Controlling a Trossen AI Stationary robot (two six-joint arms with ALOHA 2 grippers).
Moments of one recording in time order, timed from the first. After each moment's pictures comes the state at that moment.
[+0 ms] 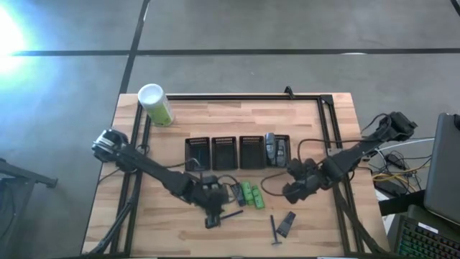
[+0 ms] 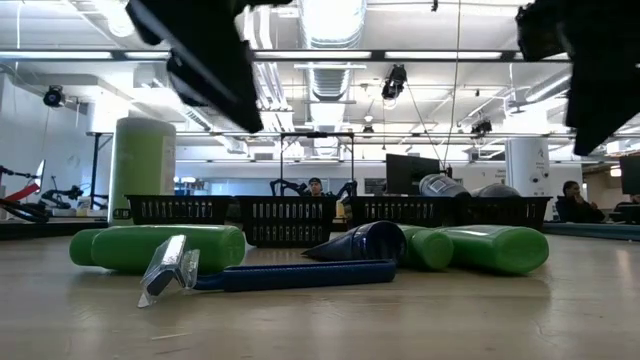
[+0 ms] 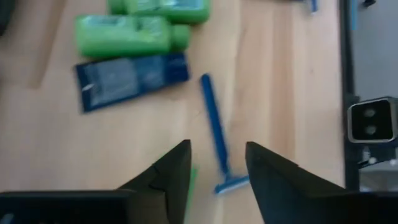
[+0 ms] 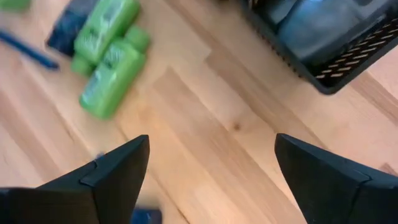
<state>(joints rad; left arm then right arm) -0.46 1.73 1.24 -0.43 -0.11 -0.61 0.54 1.27 0.86 -0.85 0.28 1.29</state>
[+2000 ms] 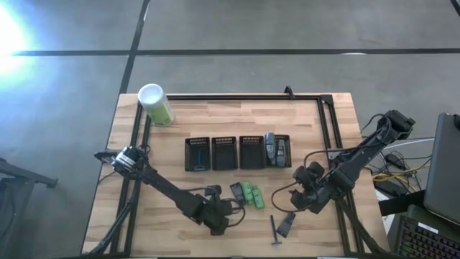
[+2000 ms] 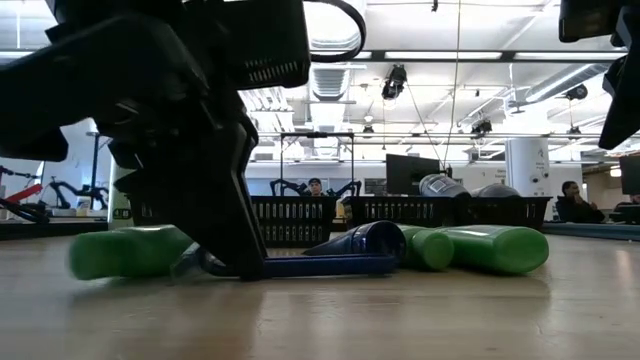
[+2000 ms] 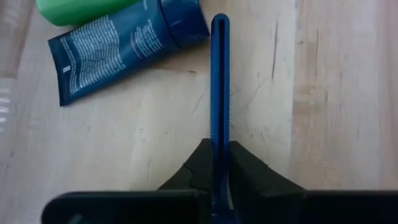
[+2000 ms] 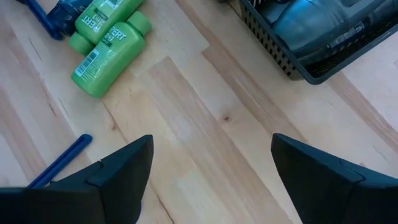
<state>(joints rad) -0.54 2.02 1.32 -0.45 -0.37 -0.58 0.72 1.27 0.85 -0.91 0.43 1.36</state>
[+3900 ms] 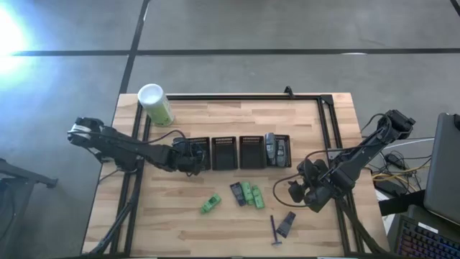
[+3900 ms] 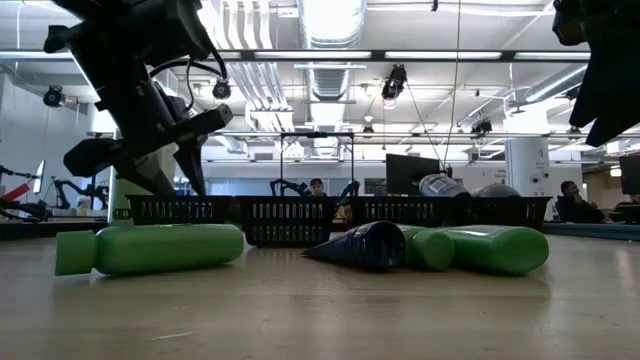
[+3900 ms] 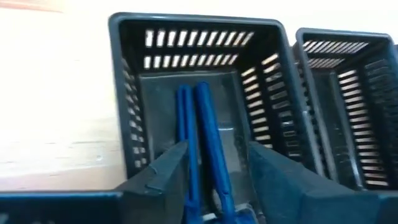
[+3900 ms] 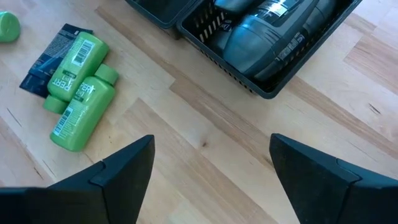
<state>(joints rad) -0.17 1.38 0.71 -0.52 -0.57 -1.65 0.72 1.26 0.85 -0.99 0.55 1.59</state>
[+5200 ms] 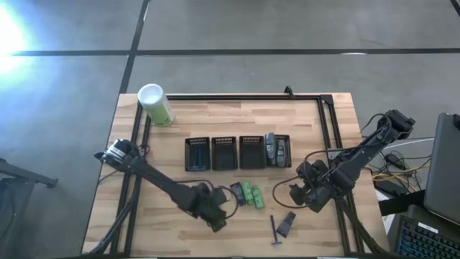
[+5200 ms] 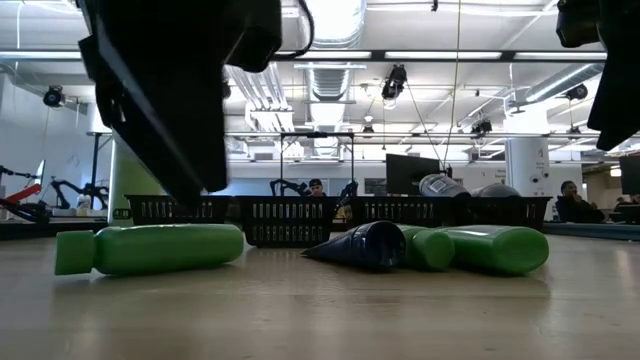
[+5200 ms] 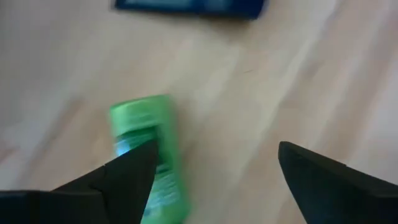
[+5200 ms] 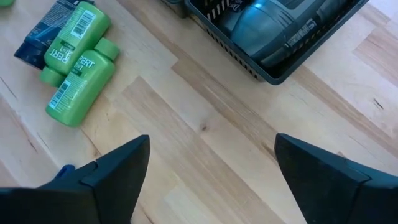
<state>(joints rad) -0.52 1.88 1.35 -0.66 -0.21 -1.07 0.72 1.26 0.85 -0.99 0.49 1.52</state>
